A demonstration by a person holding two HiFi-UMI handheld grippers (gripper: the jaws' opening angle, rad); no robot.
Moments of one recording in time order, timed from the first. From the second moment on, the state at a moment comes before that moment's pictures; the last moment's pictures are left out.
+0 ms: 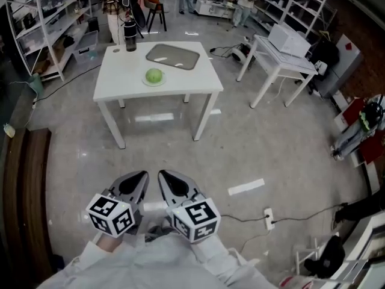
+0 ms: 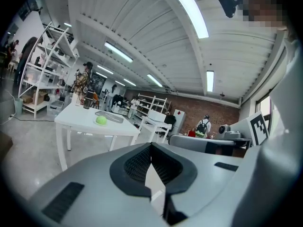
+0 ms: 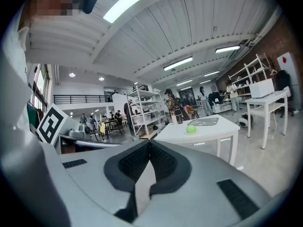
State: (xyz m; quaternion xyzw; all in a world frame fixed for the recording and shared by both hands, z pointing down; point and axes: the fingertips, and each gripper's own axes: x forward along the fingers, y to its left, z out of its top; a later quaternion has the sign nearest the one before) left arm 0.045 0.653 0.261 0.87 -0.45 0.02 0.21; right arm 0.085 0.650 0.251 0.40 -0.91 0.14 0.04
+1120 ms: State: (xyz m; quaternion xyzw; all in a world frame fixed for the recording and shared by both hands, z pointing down) left arm 0.041 0.578 0.291 0.84 -0.48 0.01 0.23; right arm 0.096 0.573 0.266 0.39 -0.91 0.12 0.02
